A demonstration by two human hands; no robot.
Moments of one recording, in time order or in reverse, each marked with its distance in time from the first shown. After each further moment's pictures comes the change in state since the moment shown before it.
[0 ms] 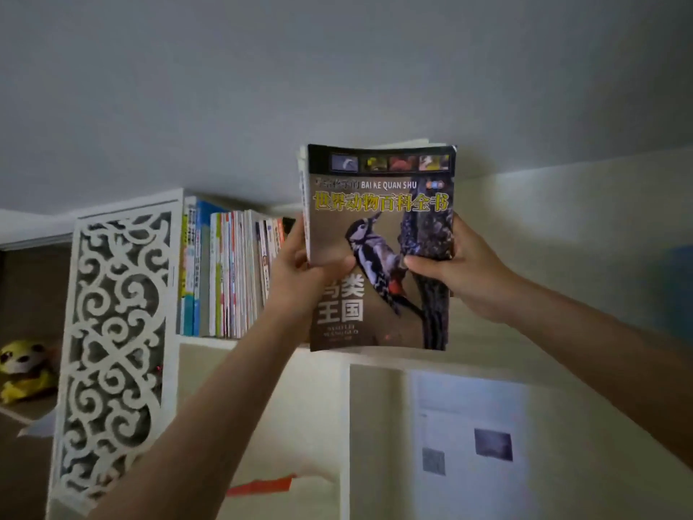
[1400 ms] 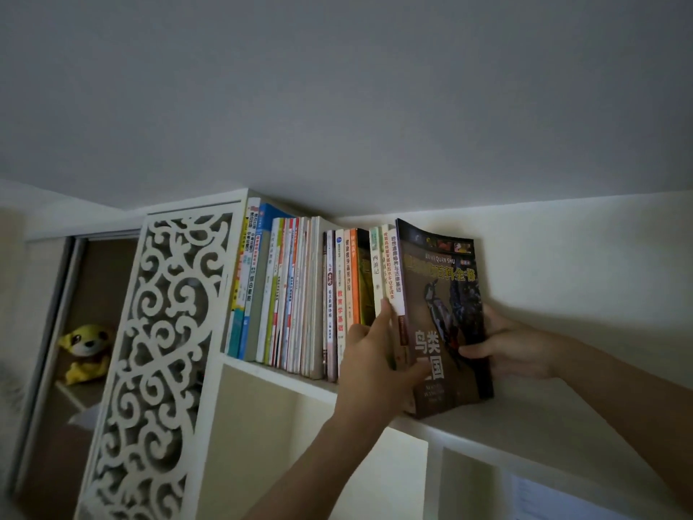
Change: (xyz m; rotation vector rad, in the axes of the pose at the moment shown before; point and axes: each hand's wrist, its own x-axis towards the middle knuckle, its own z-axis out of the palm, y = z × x) left_hand 0.040 -0.118 -0.044 0.851 0.118 0.057; right_hand 0.127 0.177 0.035 0.253 -0.464 0.522
